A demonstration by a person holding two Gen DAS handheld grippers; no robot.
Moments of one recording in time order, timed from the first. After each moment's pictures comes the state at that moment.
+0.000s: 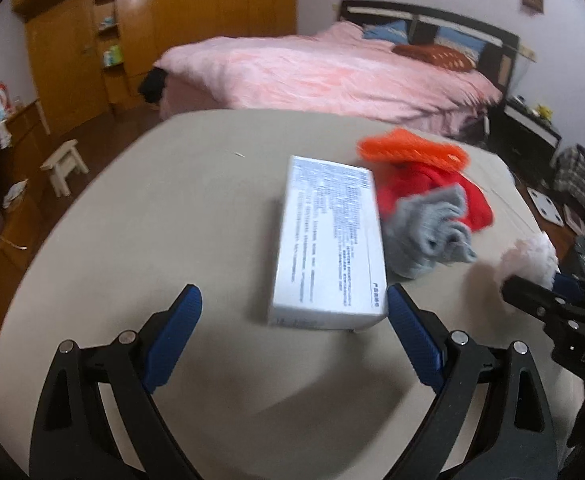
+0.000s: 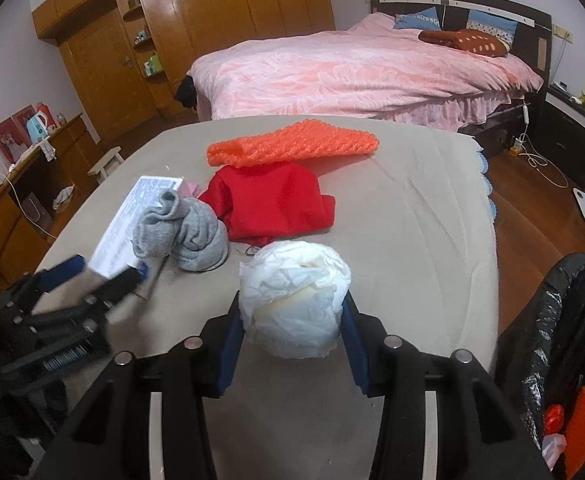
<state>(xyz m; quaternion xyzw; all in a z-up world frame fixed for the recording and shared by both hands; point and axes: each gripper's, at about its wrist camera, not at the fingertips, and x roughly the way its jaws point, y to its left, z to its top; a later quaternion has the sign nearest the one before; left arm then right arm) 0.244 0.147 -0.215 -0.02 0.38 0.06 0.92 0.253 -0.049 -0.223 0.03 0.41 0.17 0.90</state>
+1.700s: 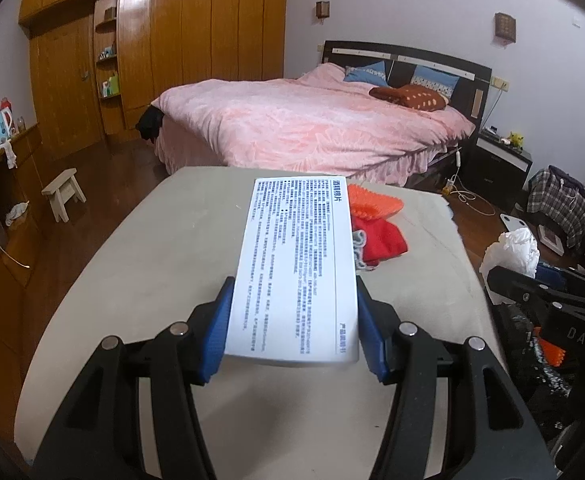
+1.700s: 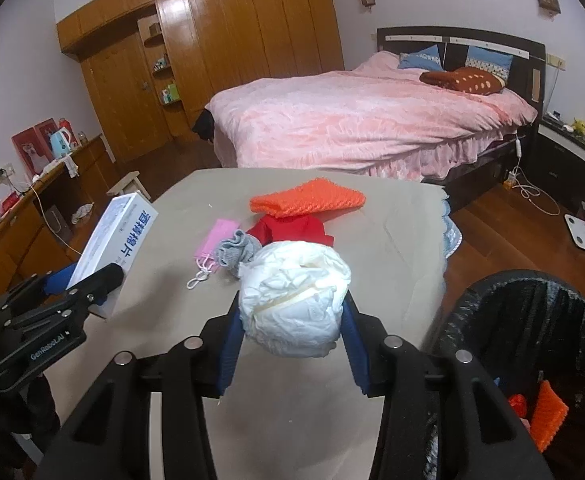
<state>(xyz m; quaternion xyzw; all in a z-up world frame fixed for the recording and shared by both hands) 0.152 0.120 -0.127 -0.02 0.32 0.02 0.95 0.171 -0.080 -0.139 0.04 0.34 0.18 0.92</state>
